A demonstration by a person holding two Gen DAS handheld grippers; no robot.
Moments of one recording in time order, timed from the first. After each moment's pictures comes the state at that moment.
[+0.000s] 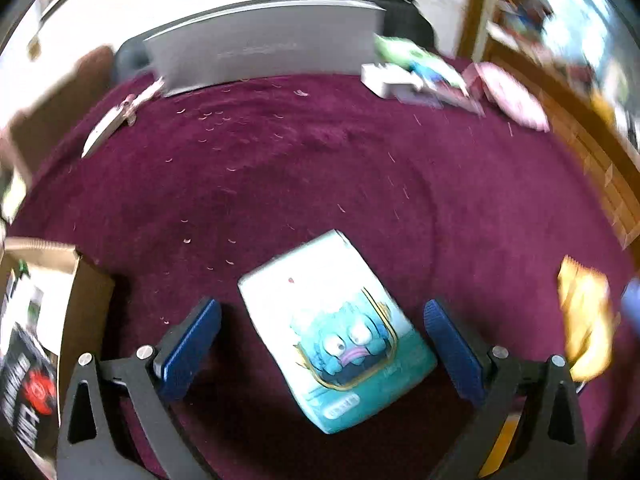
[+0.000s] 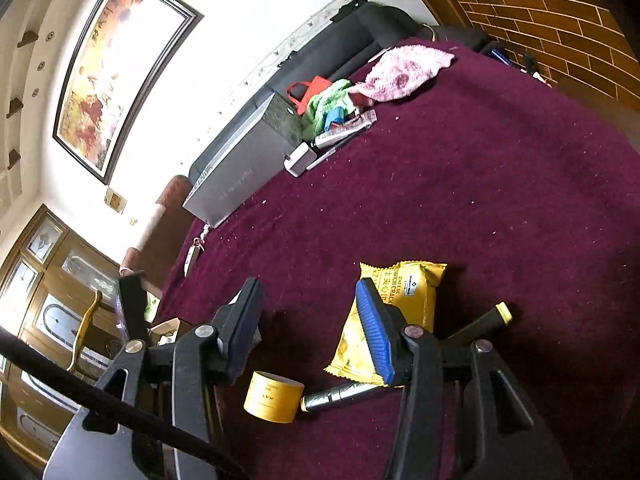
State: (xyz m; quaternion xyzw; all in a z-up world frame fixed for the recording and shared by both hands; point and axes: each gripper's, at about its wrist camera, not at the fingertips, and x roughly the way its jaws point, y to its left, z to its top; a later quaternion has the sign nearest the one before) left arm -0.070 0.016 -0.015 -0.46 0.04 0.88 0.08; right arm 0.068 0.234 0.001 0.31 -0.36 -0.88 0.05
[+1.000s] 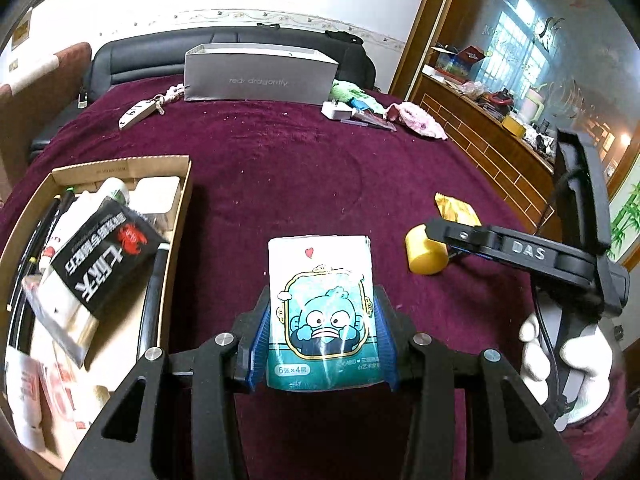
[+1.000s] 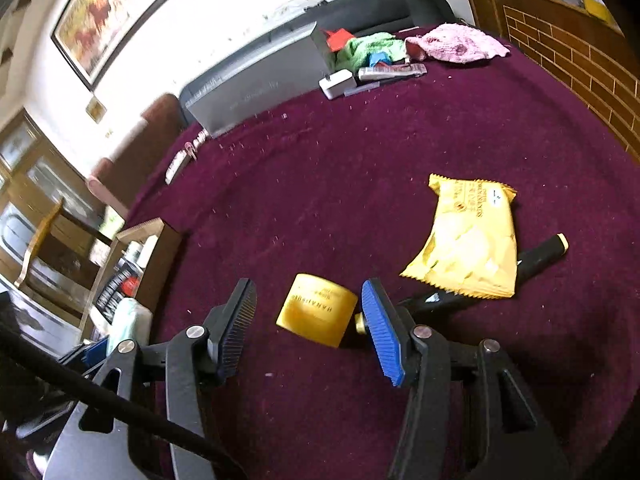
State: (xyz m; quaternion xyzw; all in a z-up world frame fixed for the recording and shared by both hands) left arm 0.069 -0.078 0.041 -0.42 -0.03 0.89 0.20; right arm 0.069 0.137 -0.005 0.41 -0.22 -0.88 0.04
